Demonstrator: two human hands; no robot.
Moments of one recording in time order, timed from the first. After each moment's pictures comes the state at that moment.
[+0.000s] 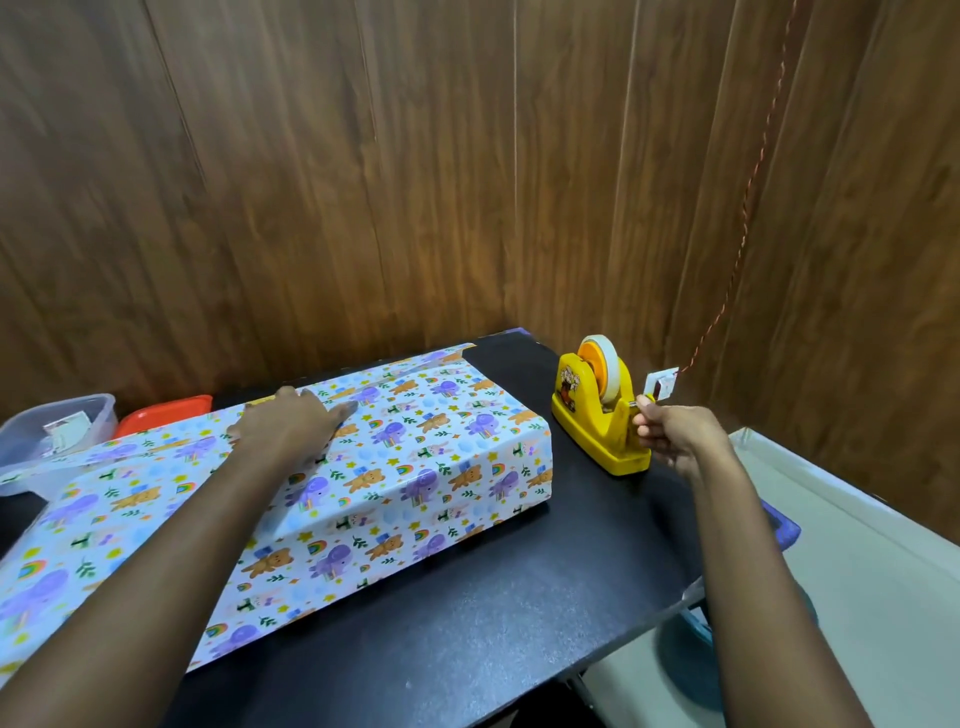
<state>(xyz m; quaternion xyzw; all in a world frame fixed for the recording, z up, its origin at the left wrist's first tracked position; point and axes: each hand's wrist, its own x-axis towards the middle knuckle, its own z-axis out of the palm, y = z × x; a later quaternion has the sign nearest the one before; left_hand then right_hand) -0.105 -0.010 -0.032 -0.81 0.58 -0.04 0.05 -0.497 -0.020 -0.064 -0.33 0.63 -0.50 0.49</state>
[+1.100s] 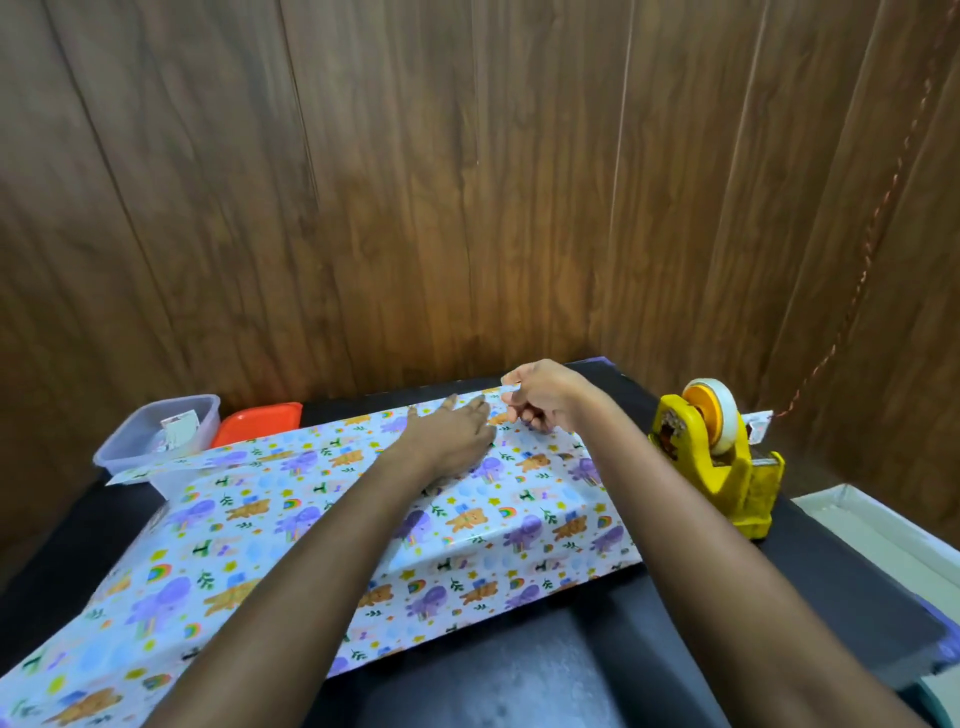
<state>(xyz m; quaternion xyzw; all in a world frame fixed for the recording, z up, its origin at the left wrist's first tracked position) -0.149 -0.024 -0.019 -0.67 0.74 0.06 0.00 -0.281 -0.074 0.010 -0.65 0.53 -0.23 0.49</state>
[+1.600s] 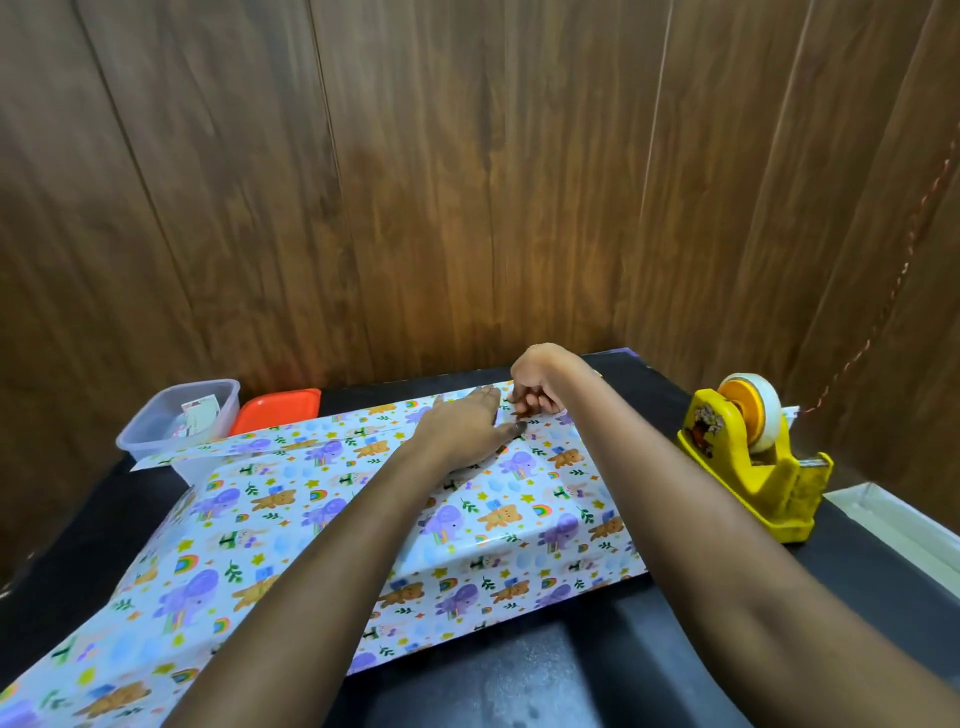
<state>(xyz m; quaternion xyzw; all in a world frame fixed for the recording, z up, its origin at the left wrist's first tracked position) -0.140 -0.018 -0.016 -0.69 0.72 0.04 -0.04 -0.232 -0.109 0.020 -0.63 0.66 0.06 0.40</state>
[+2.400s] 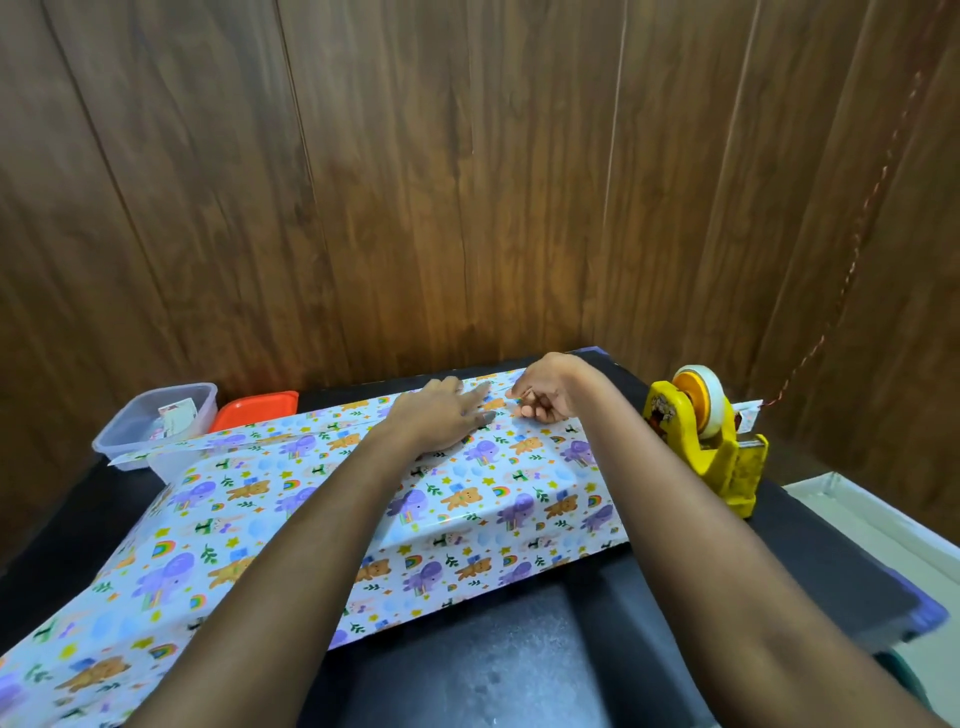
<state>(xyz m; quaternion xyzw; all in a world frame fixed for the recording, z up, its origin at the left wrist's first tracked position) -0.140 -0.026 -0.016 -0.67 0.74 0.01 0.01 -0.288 -0.080 0.012 -0.60 0.61 -0.15 0.50</state>
